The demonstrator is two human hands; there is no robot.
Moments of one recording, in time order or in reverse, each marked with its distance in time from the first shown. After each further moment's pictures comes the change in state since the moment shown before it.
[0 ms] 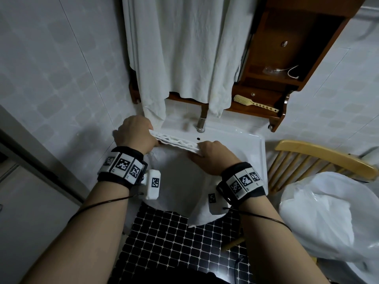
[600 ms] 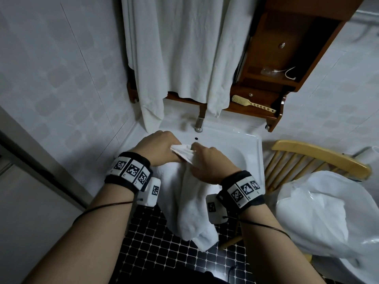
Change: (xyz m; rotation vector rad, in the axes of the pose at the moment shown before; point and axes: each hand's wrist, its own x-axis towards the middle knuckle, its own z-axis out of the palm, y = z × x) left_hand -0.011 0.011 0.024 -0.146 -0.348 0.594; right_hand -0.014 -0.002 0.015 0.037 -0.014 -0.052
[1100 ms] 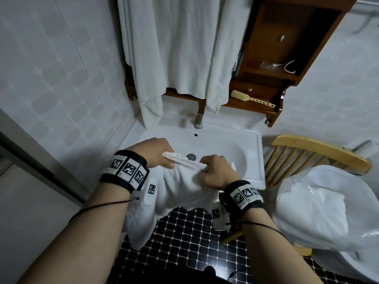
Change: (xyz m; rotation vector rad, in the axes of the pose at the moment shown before) left_hand 0.000 -0.018 0.007 0.069 -0.306 -0.092; right_hand -0.027 0.012 0.016 0.121 -0.031 0.197
